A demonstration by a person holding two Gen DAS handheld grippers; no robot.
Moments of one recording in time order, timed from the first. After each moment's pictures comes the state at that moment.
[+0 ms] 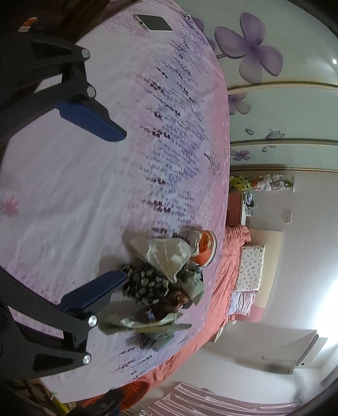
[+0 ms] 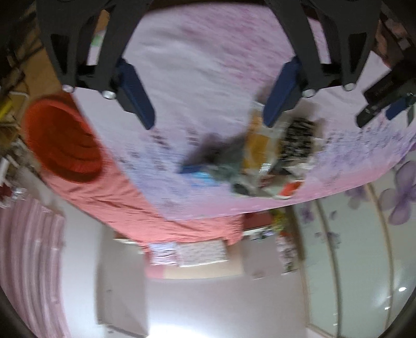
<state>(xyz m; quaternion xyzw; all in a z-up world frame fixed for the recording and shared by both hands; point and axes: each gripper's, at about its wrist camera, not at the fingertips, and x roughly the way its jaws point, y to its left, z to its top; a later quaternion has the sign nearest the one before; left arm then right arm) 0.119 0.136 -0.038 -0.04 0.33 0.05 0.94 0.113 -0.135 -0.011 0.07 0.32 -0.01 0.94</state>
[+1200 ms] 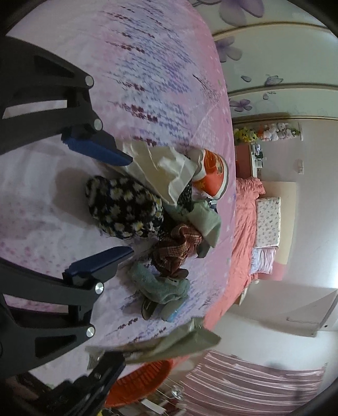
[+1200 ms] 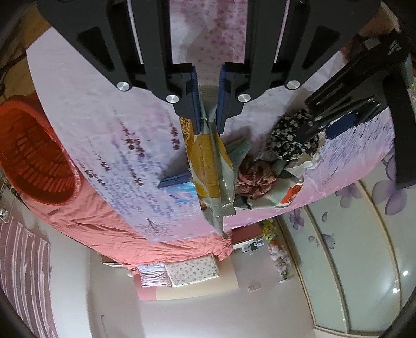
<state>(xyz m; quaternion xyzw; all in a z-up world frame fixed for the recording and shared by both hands) 0.206 0.046 -0.064 0.00 0.37 -0.06 0.93 0.153 -0.158 -0.039 0.12 0.36 0.01 0.93</state>
